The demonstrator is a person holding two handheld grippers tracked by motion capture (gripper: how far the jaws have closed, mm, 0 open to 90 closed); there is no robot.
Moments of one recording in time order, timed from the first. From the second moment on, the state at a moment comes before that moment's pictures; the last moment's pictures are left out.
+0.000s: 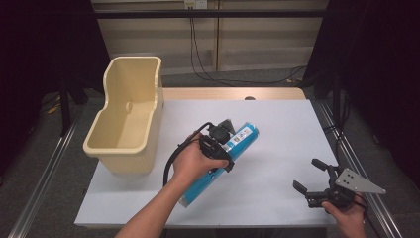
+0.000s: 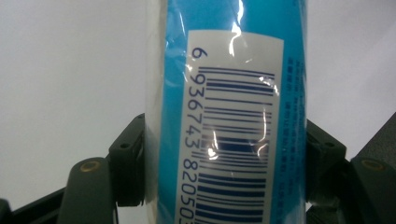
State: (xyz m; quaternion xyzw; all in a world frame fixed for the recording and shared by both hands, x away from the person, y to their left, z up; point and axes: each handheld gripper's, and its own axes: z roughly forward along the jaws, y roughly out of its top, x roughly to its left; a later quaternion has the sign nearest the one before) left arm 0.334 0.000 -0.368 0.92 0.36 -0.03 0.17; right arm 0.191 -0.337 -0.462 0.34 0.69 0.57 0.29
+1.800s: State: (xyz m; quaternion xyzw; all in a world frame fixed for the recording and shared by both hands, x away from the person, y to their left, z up) left arm 0.366 0.081 -0.281 0.86 0.48 0.00 0.16; right arm 0.191 -0.336 -0.462 0.35 0.69 0.57 0.29
